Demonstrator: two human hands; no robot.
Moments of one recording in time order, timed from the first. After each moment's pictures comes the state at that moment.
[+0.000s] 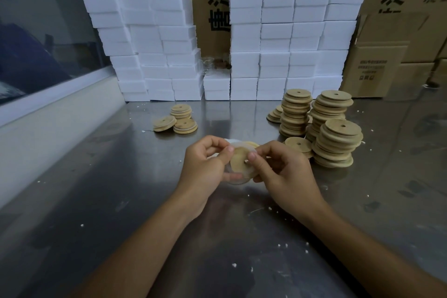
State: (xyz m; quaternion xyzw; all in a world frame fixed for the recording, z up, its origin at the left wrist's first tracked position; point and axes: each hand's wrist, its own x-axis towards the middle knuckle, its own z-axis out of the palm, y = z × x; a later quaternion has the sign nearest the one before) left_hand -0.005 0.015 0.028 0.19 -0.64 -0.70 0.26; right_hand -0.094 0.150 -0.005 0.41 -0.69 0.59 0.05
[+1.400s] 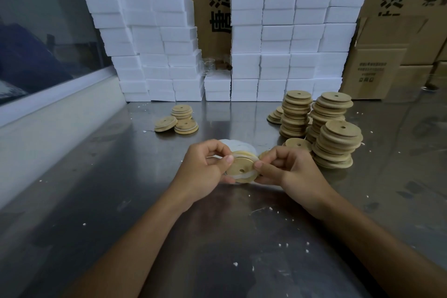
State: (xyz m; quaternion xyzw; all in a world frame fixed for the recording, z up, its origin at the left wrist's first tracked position) left_hand -0.006 -0.009 0.015 0.14 -0.76 -0.58 0.23; right_hand -0.099 0.161 0.011 0.31 -0.68 0.64 -0.17
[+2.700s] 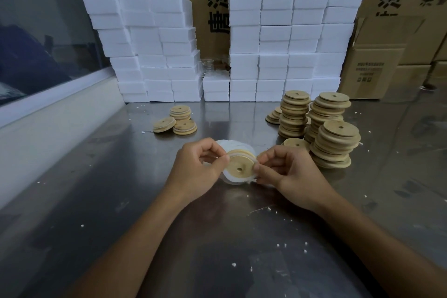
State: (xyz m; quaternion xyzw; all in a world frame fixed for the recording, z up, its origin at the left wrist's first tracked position) left_hand -0.004 -0.016 0.017 0.12 -0.83 -0.47 0.29; right_hand -0.108 0.164 0.005 0.37 -0.70 0.59 -0.14
